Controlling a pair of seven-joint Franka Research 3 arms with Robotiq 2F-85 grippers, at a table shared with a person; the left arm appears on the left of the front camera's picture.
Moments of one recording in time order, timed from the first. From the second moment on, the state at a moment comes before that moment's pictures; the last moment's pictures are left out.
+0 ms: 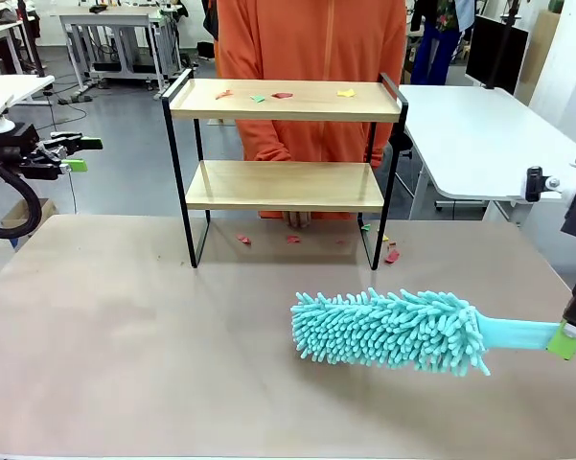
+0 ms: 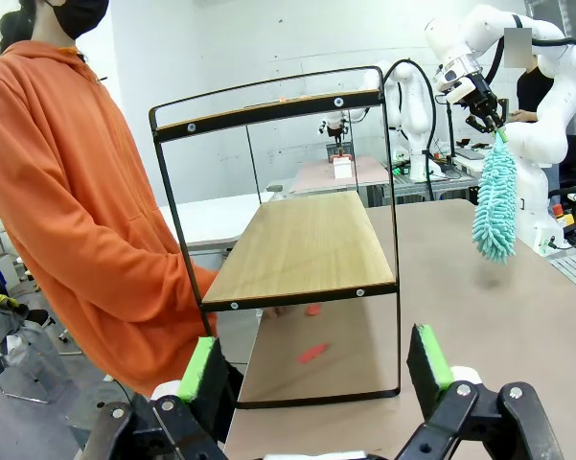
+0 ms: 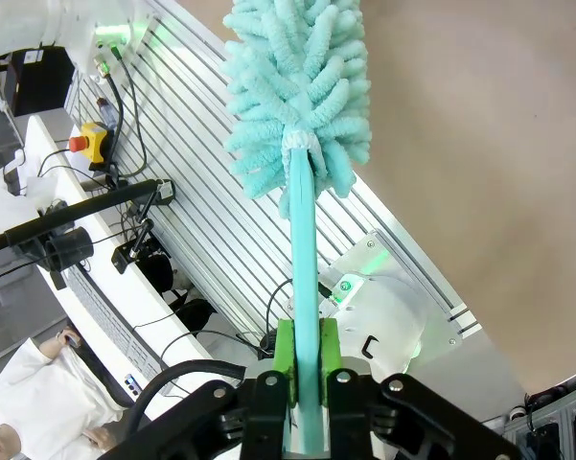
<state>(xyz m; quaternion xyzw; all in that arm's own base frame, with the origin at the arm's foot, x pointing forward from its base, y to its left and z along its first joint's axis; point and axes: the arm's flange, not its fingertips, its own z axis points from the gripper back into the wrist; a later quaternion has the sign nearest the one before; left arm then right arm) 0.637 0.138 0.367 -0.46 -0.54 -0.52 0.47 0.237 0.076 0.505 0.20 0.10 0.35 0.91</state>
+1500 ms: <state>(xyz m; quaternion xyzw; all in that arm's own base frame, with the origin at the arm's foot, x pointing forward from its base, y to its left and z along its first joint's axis) 0.637 0.137 0.367 -0.46 -0.54 -0.52 0.47 0.262 0.231 0.478 0.20 -0.02 0.23 0.95</state>
